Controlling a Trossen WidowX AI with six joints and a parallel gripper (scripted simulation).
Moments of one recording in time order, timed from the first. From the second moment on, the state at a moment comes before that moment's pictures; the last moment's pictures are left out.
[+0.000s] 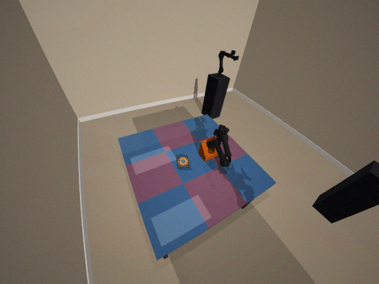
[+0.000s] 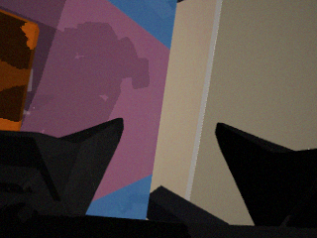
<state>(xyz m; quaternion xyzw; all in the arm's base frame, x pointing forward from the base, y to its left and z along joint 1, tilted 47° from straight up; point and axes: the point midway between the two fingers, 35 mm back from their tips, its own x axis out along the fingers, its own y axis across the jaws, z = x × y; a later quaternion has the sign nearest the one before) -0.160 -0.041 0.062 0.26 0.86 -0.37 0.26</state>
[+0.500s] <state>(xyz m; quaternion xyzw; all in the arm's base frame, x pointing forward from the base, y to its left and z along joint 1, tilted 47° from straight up) -0.086 -0.159 0.047 0.16 0.79 -0.29 0.51</state>
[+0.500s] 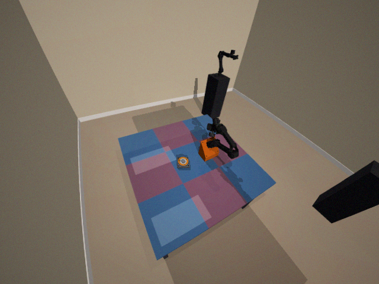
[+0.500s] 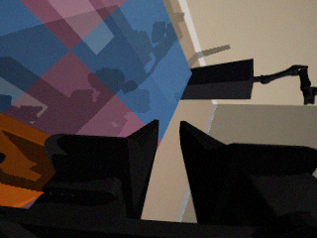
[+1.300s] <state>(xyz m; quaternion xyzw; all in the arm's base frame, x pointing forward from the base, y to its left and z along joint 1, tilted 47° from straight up) 0.243 -0.167 -0.001 0.20 0.65 0.07 0.73</state>
